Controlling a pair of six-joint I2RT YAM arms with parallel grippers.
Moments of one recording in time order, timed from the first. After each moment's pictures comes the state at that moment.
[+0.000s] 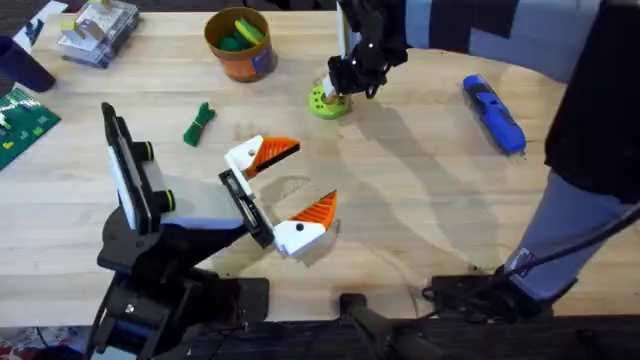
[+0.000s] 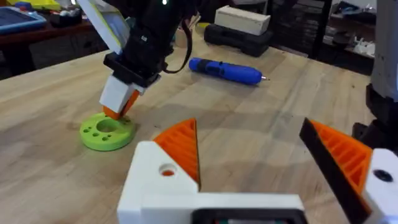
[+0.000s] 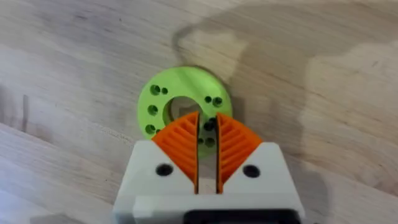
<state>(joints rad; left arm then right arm) -0.25 0.00 0.01 -0.06 0.75 -0.09 0.49 2.06 1.57 -0.68 -0.08 0.23</state>
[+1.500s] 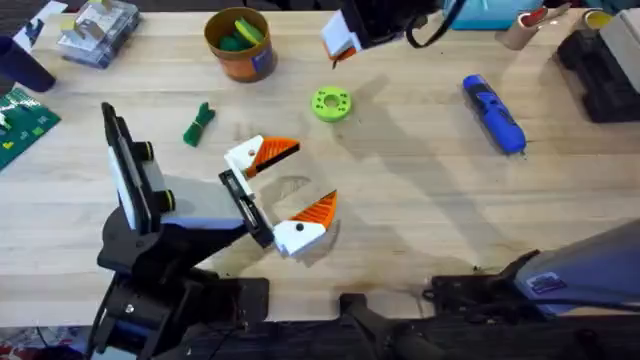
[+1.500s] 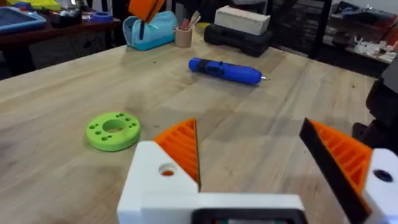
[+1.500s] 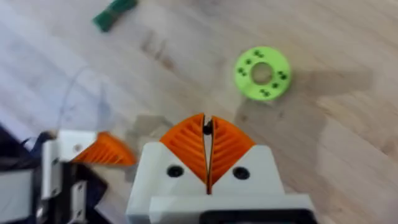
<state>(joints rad) -0.25 0.00 0.01 -0.06 0.75 -0.09 0.56 1.73 1.82 -1.14 -0.24 0.10</state>
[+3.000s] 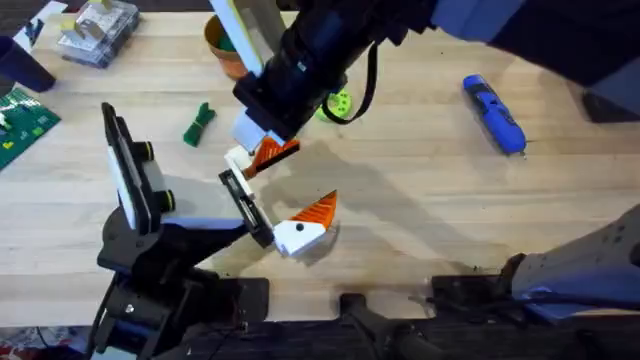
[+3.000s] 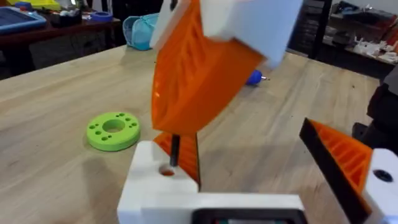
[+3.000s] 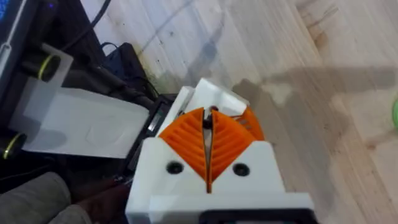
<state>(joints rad) -0.25 0.00 0.01 -0.06 0.75 -0.09 0.90 1.78 1.82 -1.14 -0.40 0.02</state>
